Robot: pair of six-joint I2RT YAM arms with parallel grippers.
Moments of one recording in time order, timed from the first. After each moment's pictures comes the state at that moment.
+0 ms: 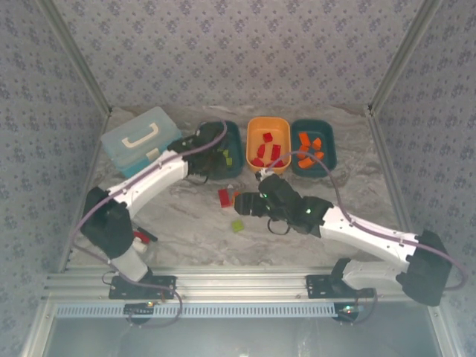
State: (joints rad) left arm -0.64 1.70 1.47 -0.79 -0.12 -0.70; right arm 0.94 1.19 0.86 -0.33 0.08 0.76
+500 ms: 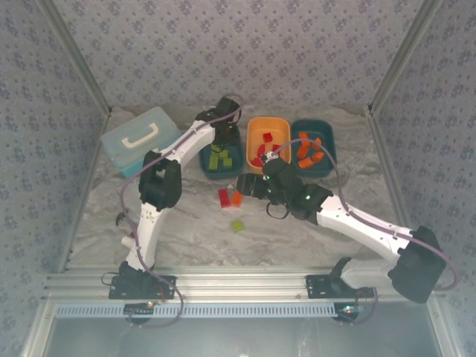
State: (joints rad) left arm -0.52 2.38 2.17 -0.83 -0.05 -0.53; right arm 0.83 1.23 0.92 -0.29 0.07 0.78
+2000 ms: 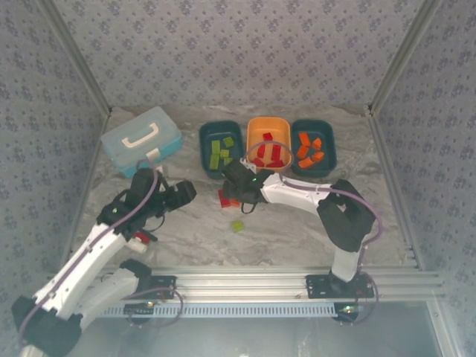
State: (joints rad) left arm -0.48 0.78 0.74 -0.68 0.07 -0.82; right arm 0.88 1.83 1.27 -0.50 0.18 0.96
